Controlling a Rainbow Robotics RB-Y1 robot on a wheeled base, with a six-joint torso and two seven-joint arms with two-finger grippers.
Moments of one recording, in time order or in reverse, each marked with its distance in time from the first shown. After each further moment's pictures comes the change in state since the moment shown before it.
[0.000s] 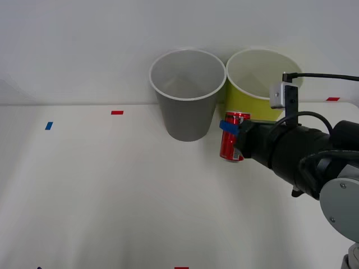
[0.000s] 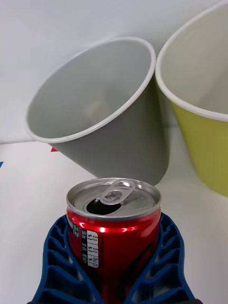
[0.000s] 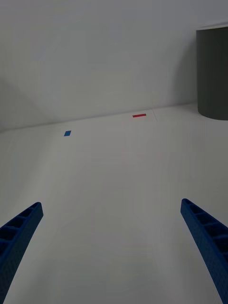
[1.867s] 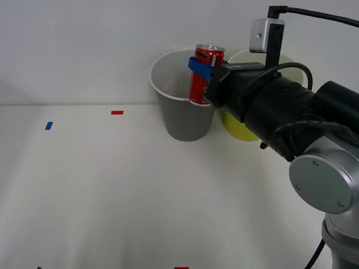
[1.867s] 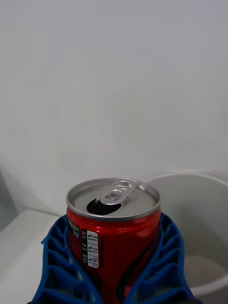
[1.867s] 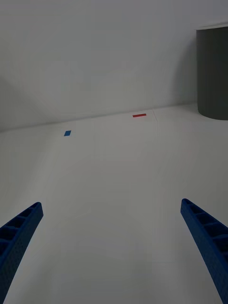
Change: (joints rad) right arm -0.225 -0.073 0.147 0.152 0.017 -0.445 -0.015; left arm 0.000 0.000 0.000 0.000 0.000 0.000 0.000
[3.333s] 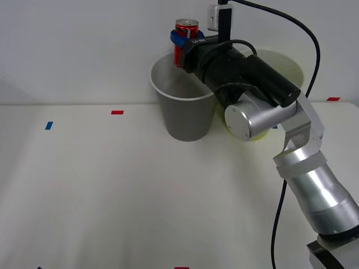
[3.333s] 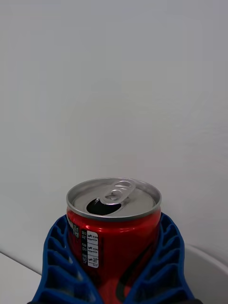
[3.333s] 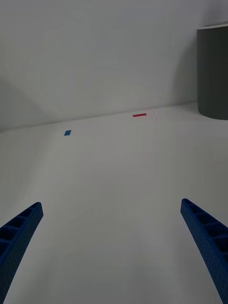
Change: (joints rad) right arm -0.366 -0.063 0.106 0.697 0.088 -0.507 0.017; left arm 0.000 0.000 0.000 0.000 0.000 0.000 0.000
